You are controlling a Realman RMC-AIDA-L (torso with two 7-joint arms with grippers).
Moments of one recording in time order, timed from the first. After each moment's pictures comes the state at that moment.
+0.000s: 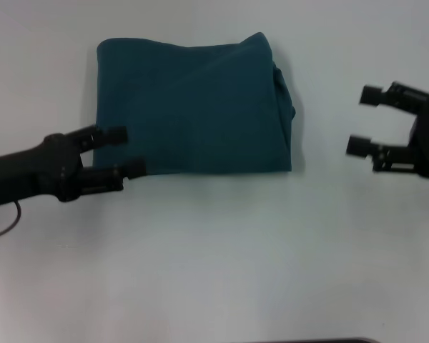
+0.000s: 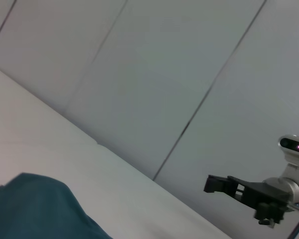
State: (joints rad) left arm -0.34 -2.09 -2.43 -0.71 -1.29 1.80 -1.56; right arm 0.36 2.08 -0.45 -0.74 -2.01 -1.89 1.24
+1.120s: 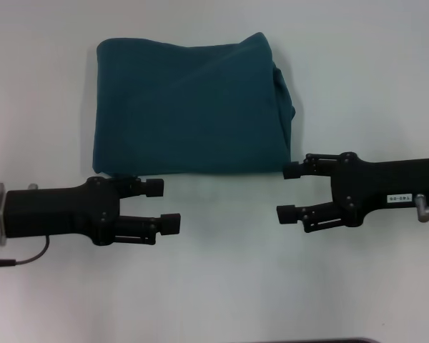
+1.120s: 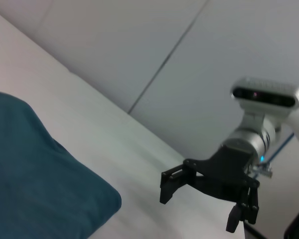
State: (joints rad) left arm -0.39 -2.12 -2.38 -0.70 -1.11 1.80 -1.59; right arm 0.45 2.09 -0.73 -0.60 -2.09 -1.72 1.38
